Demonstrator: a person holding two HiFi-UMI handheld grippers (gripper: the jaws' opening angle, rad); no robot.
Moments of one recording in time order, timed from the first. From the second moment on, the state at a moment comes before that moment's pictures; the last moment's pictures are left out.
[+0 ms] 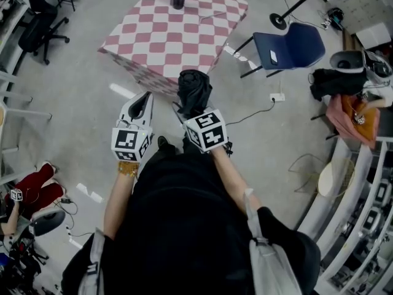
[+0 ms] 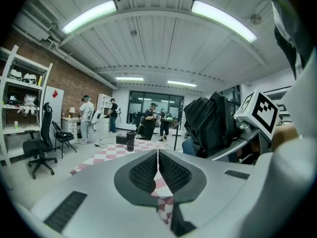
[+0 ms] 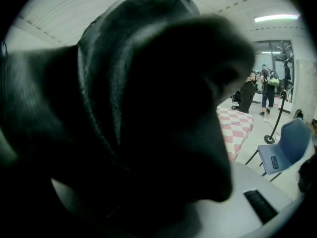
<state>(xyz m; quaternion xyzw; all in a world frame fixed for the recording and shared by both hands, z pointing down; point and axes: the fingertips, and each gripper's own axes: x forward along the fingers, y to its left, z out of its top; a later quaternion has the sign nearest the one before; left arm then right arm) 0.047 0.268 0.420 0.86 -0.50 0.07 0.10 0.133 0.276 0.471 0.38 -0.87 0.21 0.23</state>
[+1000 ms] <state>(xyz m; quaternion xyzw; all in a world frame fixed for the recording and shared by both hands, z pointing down) 0.097 0.203 0.451 0.85 -0.49 0.13 0.13 0.174 0.204 0.486 0.37 -0.87 0.24 0.21</state>
